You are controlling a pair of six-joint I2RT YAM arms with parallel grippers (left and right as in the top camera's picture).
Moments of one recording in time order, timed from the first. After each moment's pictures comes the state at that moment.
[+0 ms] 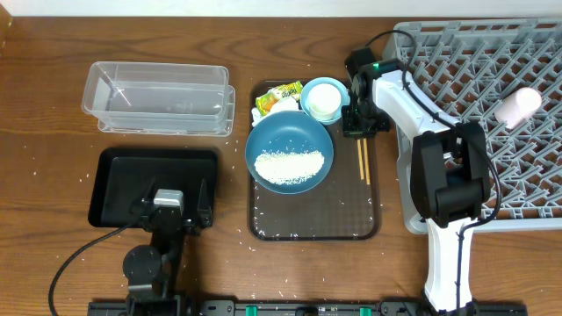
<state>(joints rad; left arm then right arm) 0.04 0.01 0.02 -0.11 0.12 0.06 0.29 2.28 1.77 -1.06 -0.02 0.27</state>
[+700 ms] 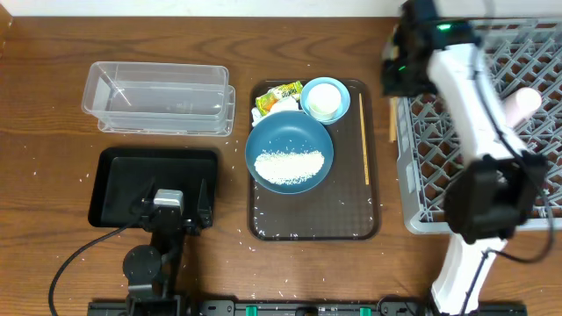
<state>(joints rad) 0.04 0.01 0.02 -0.11 0.12 0.06 0.11 2.08 2.01 -1.23 -0.02 0.18</state>
